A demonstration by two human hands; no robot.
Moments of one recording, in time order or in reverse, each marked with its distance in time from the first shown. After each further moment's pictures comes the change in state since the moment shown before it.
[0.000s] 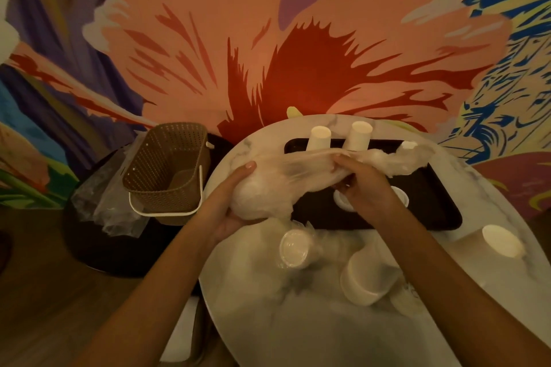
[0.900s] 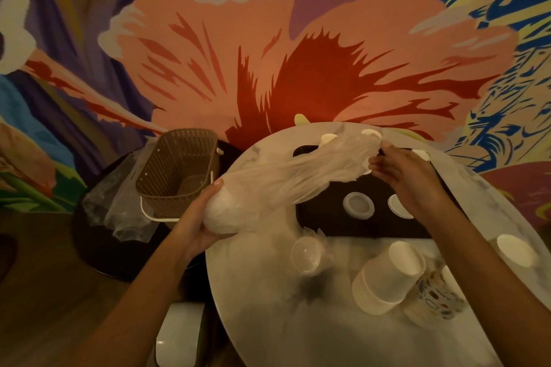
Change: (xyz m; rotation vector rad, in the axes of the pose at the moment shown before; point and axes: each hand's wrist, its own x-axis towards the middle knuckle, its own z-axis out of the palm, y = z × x) left_hand 0.001 0.008 -0.070 0.003 0.081 0.041; right_hand 0.017 -0.024 -0.036 -0.219 0.041 -0.155
